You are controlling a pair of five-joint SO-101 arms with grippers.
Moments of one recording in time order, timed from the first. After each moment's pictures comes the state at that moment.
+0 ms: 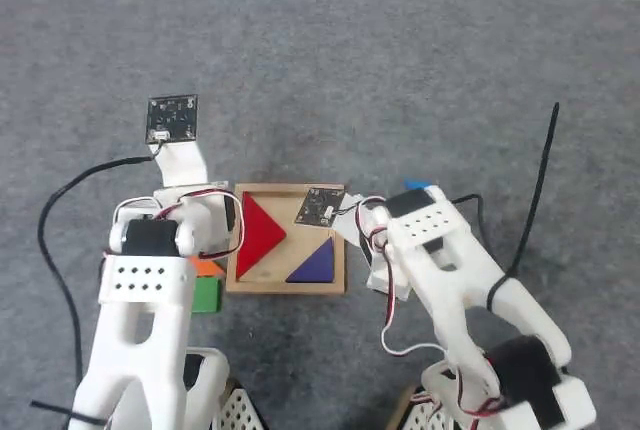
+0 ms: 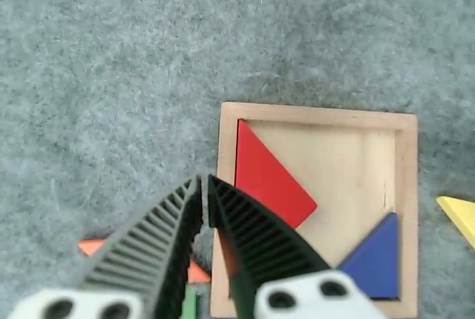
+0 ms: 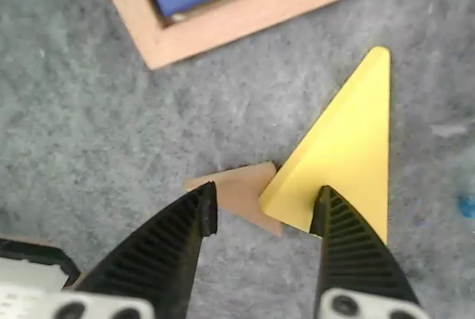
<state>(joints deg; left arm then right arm) -4.8 -43.3 55.0 60.8 11.3 -28.0 -12.8 45.7 67.8 44.2</state>
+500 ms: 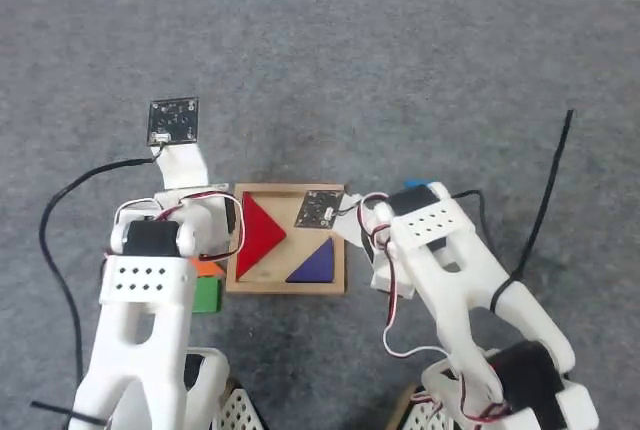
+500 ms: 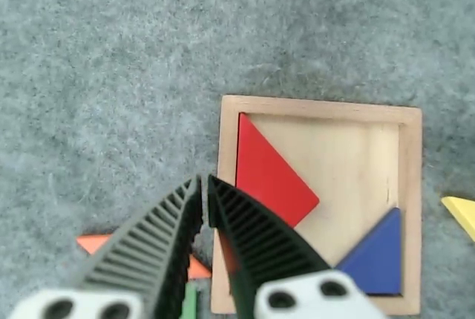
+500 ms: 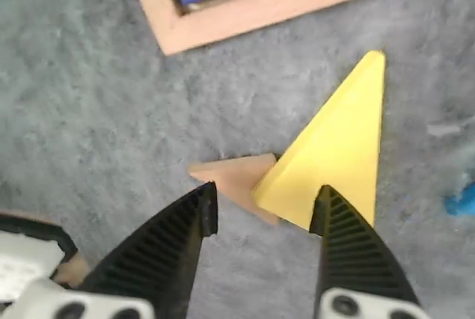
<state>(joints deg) -4.8 -43.3 55.9 60.8 11.3 -27.7 -14.8 42.5 73.0 49.5</state>
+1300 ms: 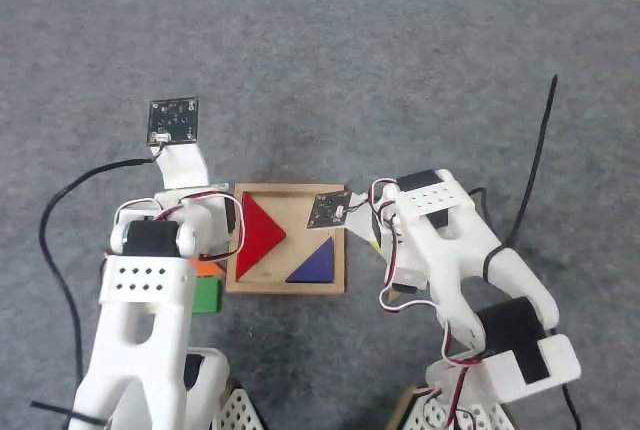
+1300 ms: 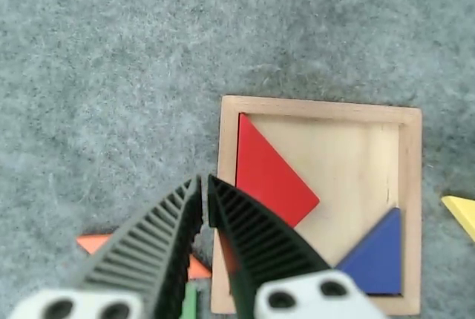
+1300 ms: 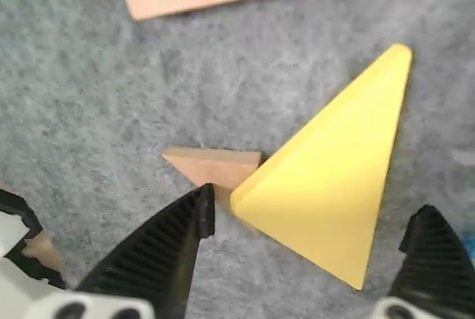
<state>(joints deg) -4.8 -43.3 55.9 60.8 11.3 -21.8 -0.2 38.6 69.1 59.3</state>
